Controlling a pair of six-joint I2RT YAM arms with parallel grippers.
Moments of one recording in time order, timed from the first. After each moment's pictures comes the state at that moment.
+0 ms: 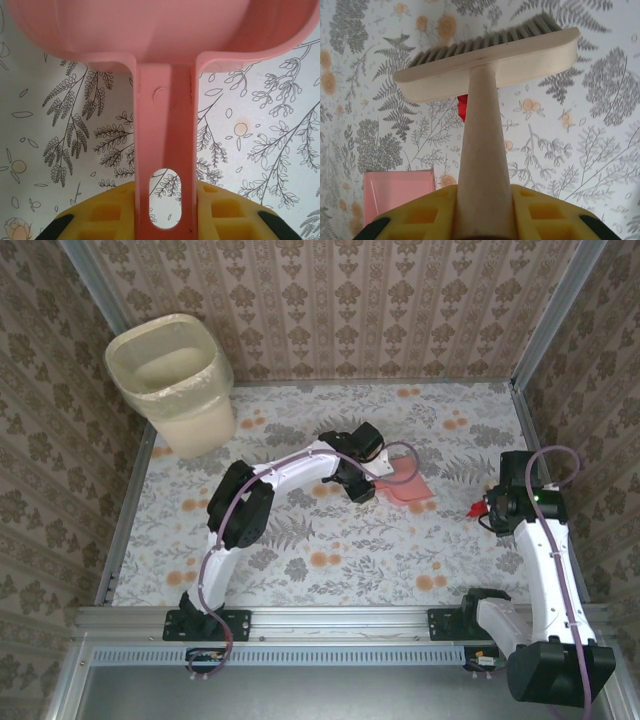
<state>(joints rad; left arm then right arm) -0.89 2.18 1.80 -0.86 0.16 0.32 -0.16 0.93 0.90 -1.08 0.19 1.26</state>
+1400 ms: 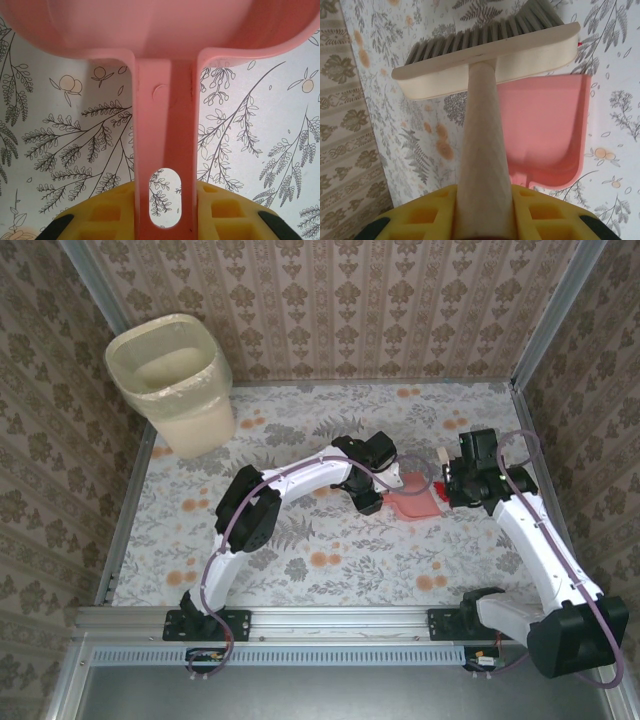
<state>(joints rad) -0.96 2.22 1.86 -0.97 0.17 0.33 0.13 1.10 0.98 -0.83 0.03 1.65</state>
